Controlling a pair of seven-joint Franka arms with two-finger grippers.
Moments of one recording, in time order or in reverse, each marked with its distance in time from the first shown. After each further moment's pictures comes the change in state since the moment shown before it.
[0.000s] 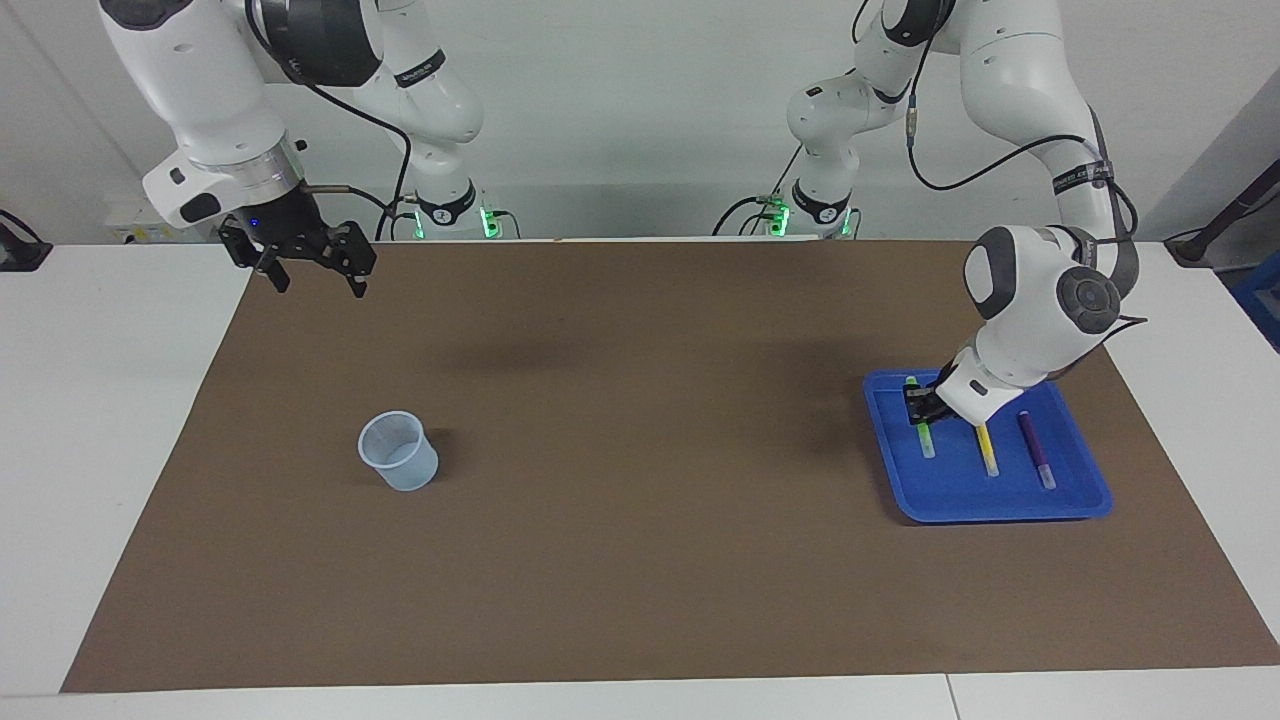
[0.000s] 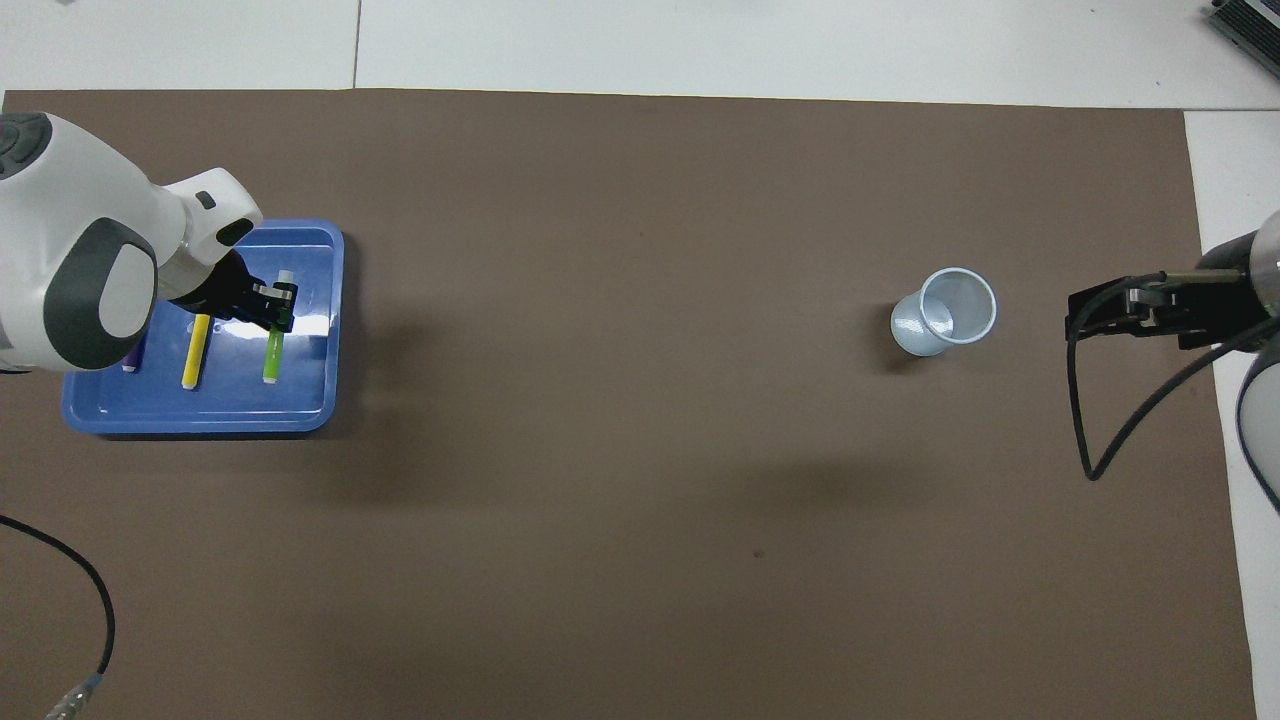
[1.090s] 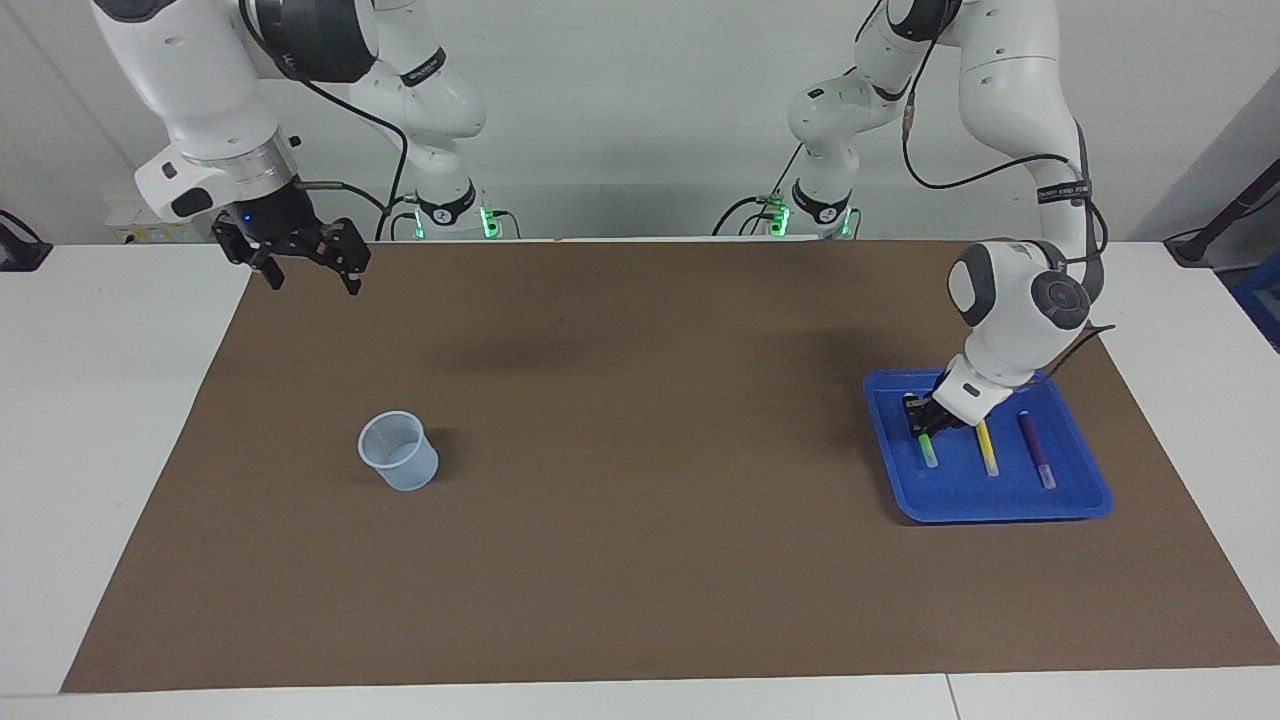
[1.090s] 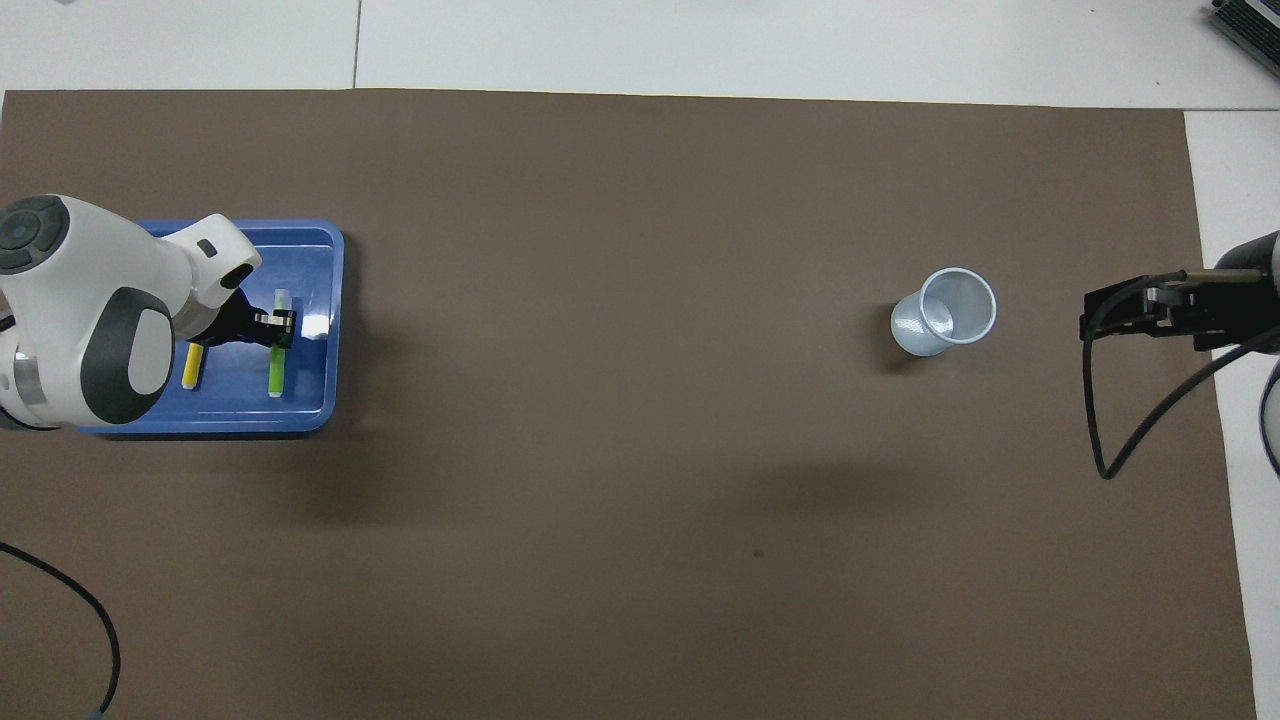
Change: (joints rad) left arm 0.055 -0.034 -0.001 -0.202 0.014 0.261 0.002; right arm 0.231 -0.007 -0.258 -0.001 0.000 0.000 0.000
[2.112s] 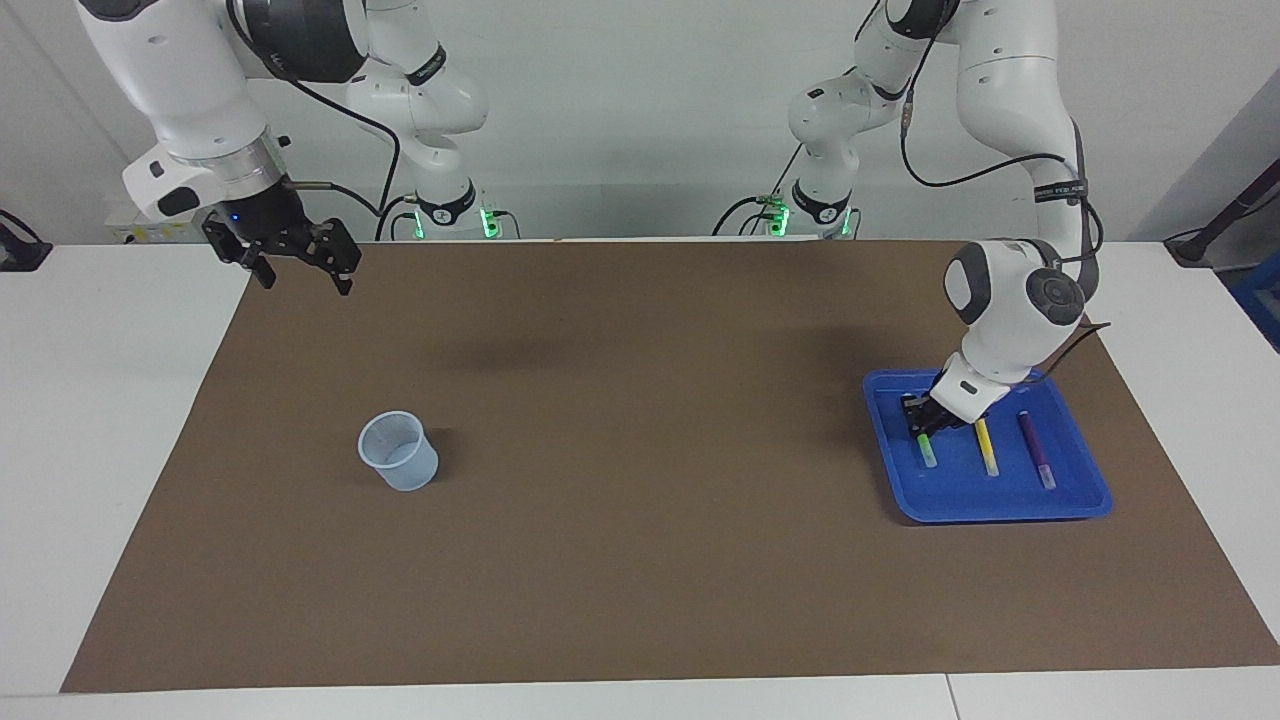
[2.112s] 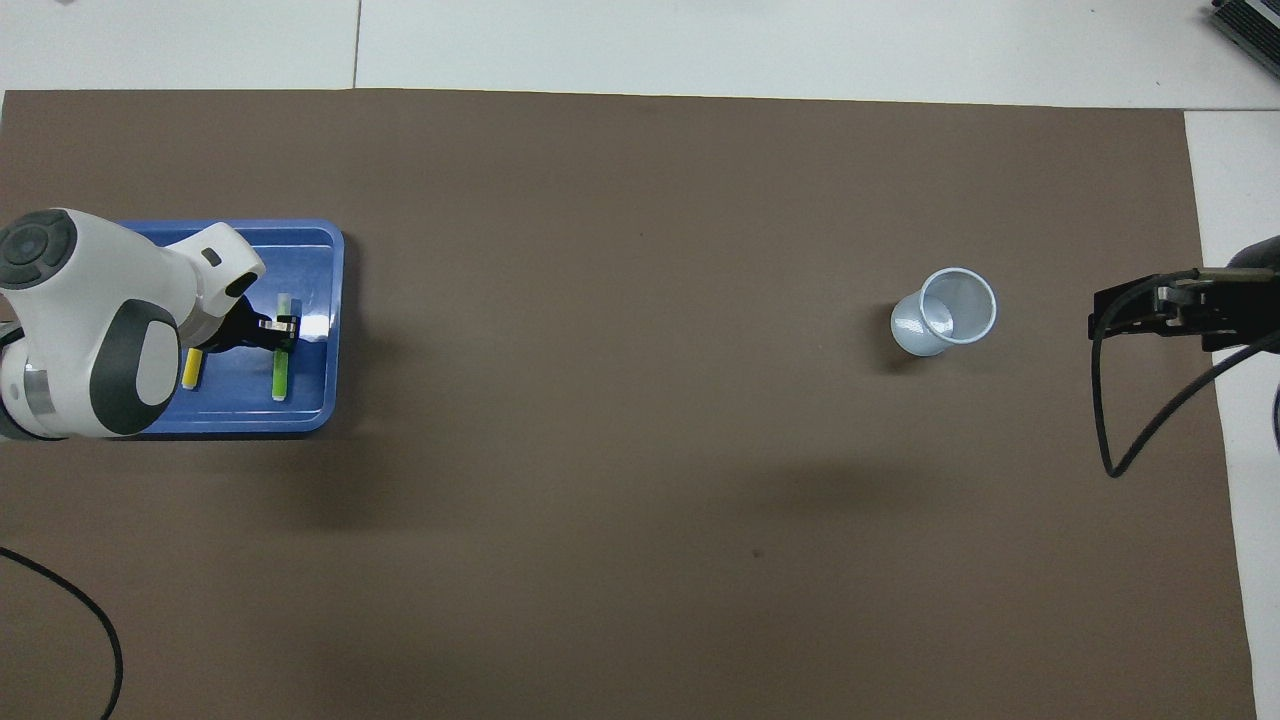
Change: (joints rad) left arm 0.010 -0.007 0.000 -0.043 0.000 0.058 0.000; right arm 0.193 -0.001 -0.197 0.000 0.000 0.000 0.000
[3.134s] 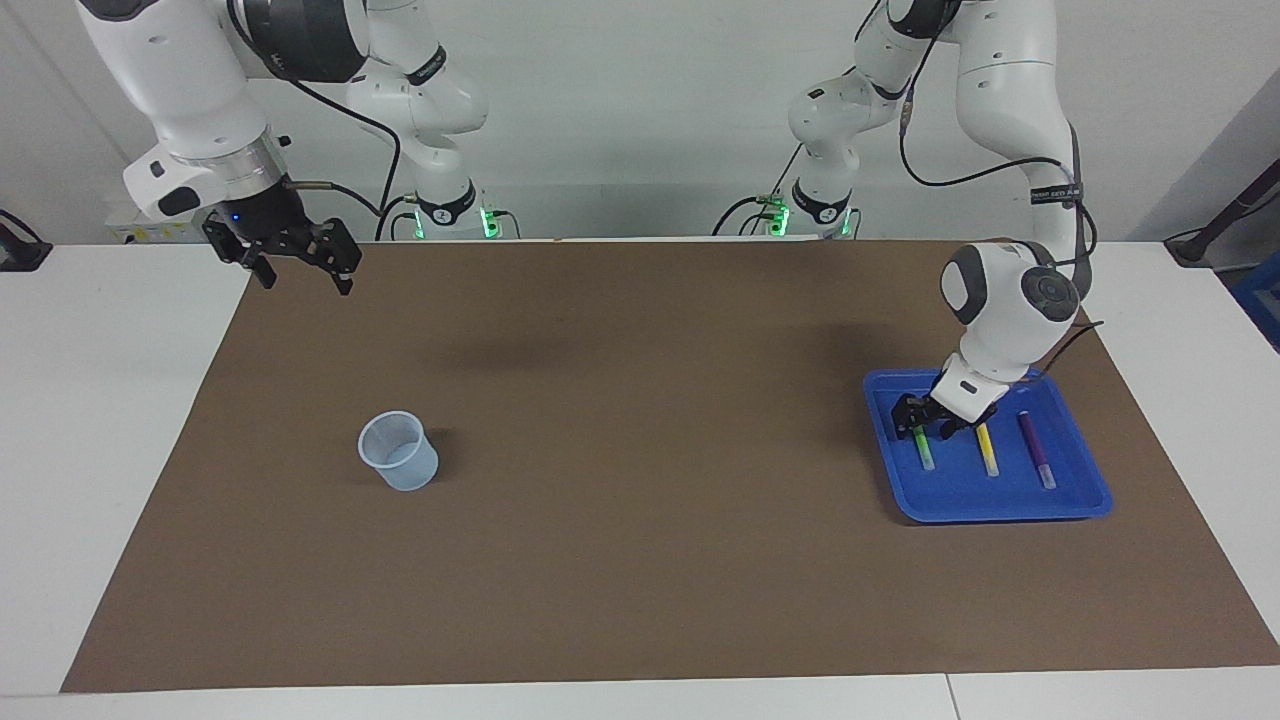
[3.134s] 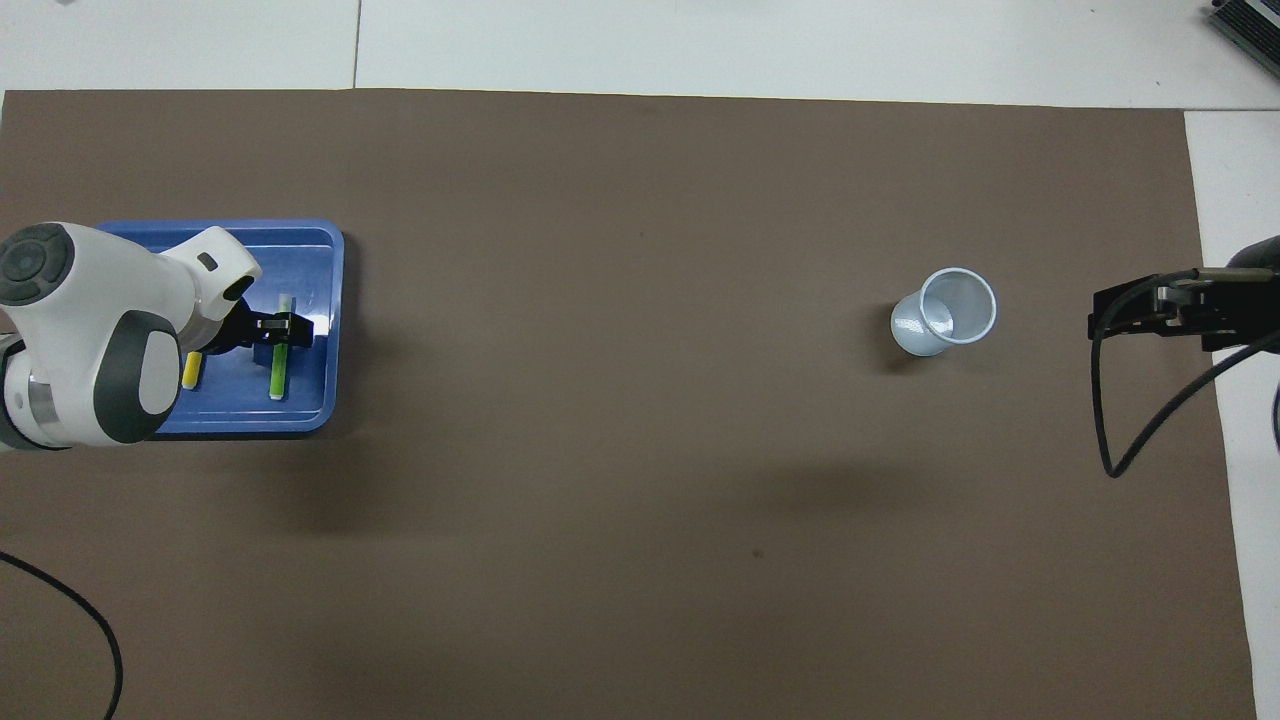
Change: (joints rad) left arm 0.004 -0.004 0.000 -0.026 0.000 0.063 -0.015; right arm 0.000 0.000 0.000 0.000 0.000 0.000 0.000
